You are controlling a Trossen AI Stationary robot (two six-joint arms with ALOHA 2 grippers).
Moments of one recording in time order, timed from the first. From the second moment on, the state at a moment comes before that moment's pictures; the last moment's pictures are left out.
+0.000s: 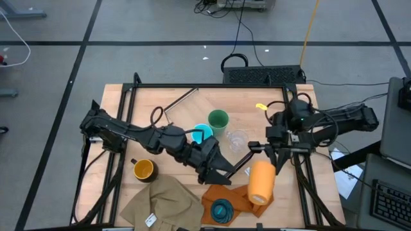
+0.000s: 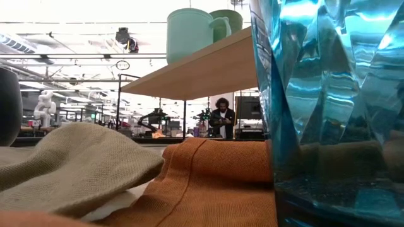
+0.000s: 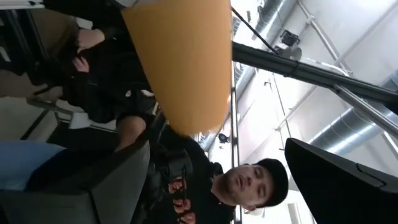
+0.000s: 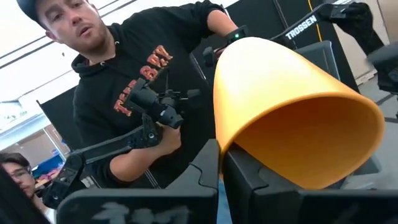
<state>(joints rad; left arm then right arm) -0.31 1.72 1.66 0.18 0.21 -1.86 0.08 1.12 0.91 0.66 -1.23 0.90</state>
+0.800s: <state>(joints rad) -0.31 1.80 1.66 0.24 0.24 -1.91 0.06 1.35 1.03 0.68 -1.24 0.84</state>
